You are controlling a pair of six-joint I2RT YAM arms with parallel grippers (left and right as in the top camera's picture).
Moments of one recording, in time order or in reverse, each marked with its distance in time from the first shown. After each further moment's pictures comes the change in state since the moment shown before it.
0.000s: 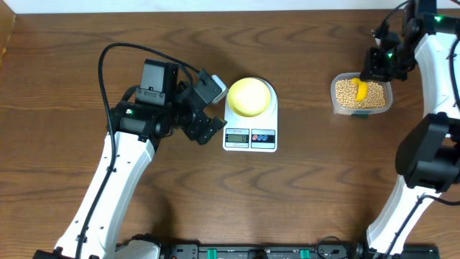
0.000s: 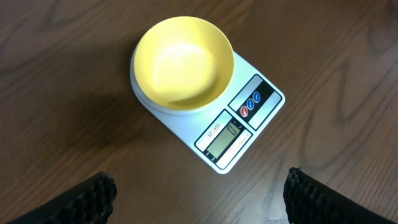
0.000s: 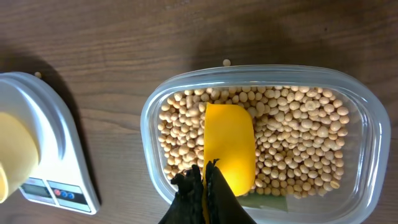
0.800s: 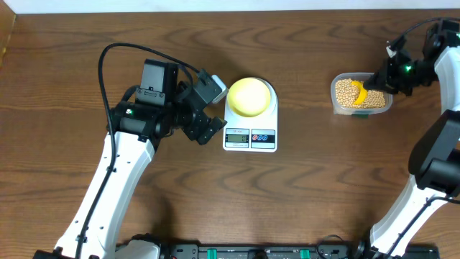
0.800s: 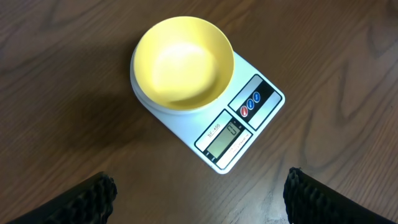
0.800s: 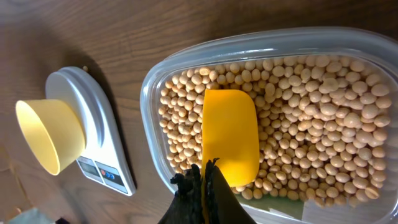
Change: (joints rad) left arm 0.000 0.000 0.000 0.000 0.000 0.000; right arm -0.132 0.000 -0.145 0.045 -0.280 -0.056
